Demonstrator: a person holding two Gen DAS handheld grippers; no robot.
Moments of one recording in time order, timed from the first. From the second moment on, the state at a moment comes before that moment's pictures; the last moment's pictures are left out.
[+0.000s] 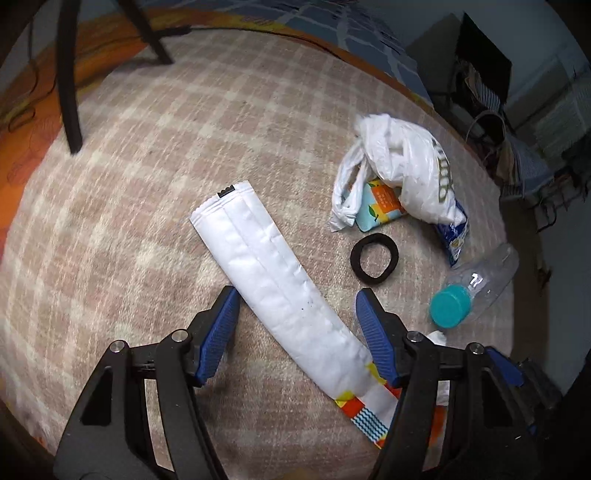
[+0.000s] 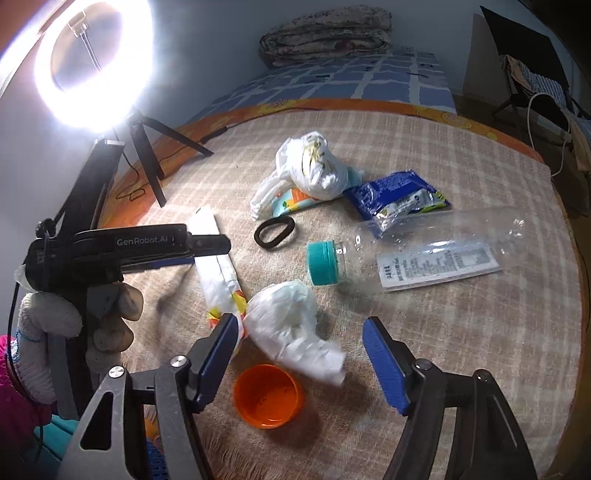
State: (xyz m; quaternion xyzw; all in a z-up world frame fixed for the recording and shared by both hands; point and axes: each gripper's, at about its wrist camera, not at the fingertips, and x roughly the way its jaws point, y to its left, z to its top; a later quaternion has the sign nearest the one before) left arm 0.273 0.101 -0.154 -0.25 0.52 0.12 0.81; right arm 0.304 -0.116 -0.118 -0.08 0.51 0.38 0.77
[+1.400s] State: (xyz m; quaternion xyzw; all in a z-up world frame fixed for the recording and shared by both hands) left arm 0.203 0.110 -0.090 -0.19 0.45 0.11 0.87; right arm 0.278 -0.125 -0.074 -0.08 0.48 0.40 0.78
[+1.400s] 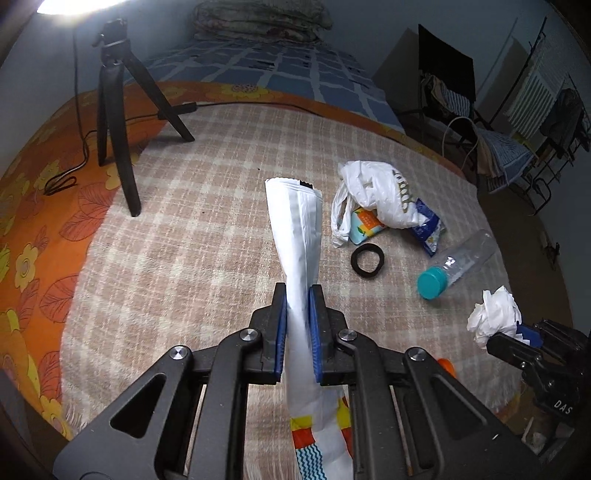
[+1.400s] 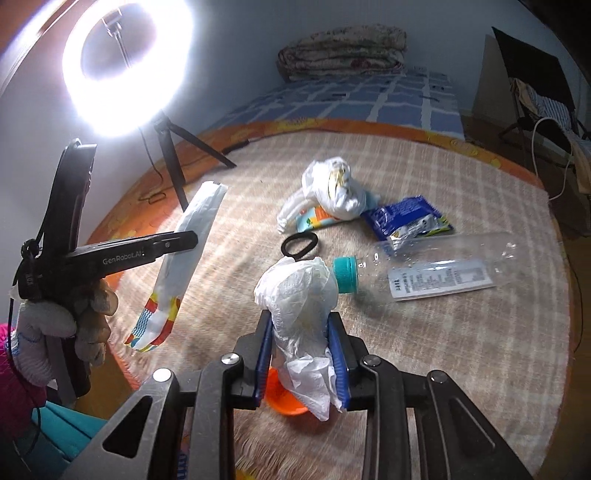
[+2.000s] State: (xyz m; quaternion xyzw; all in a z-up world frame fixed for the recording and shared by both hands) left arm 0.080 0.087 -0.018 -0.16 0.39 0.09 0.90; right arm 0.172 -0.160 -0.029 -0.10 0.45 0.44 0.77
